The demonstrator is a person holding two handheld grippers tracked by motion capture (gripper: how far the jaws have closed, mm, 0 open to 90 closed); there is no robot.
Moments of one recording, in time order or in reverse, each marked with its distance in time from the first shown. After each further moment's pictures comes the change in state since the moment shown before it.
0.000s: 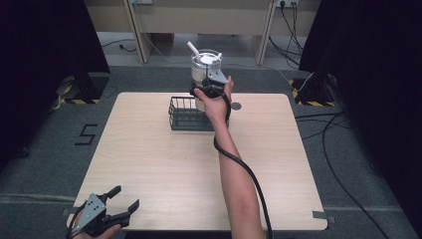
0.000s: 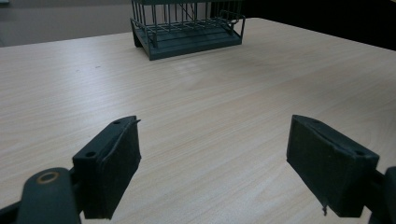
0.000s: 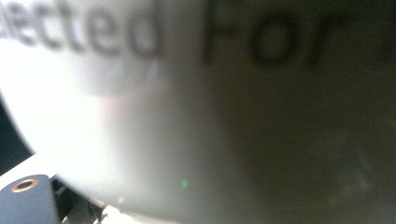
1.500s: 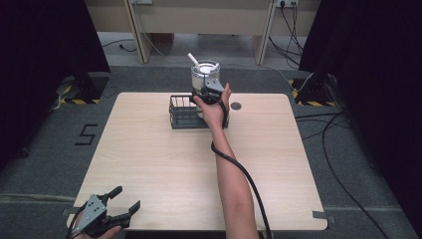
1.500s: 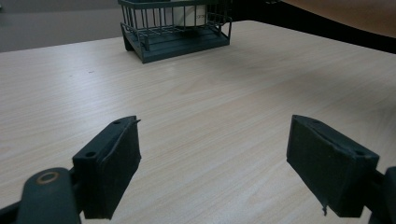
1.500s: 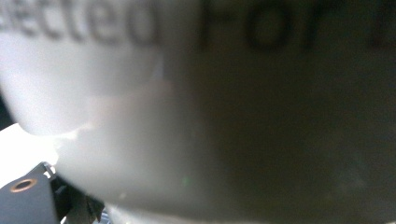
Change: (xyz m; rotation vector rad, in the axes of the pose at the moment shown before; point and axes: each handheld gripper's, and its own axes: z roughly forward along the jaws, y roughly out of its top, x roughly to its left) left arm -0.004 0.002 -0.001 -0.010 -0.019 0.013; right arm -0.004 -0.044 0.028 0.041 -0.048 -0.006
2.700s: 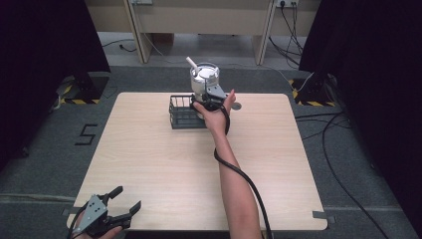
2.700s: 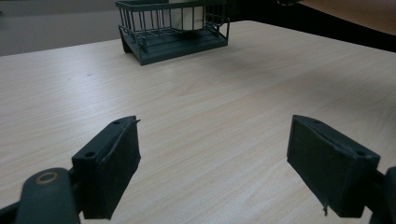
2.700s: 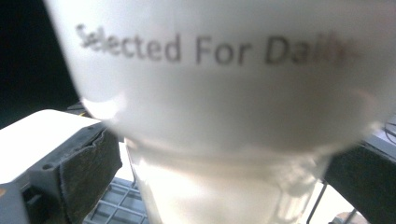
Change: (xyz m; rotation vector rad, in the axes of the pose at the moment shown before) left arm -0.002 0.001 0.000 0.002 0.000 0.013; right arm 0.002 -0.010 -0.027 -0.013 0.032 -0.030
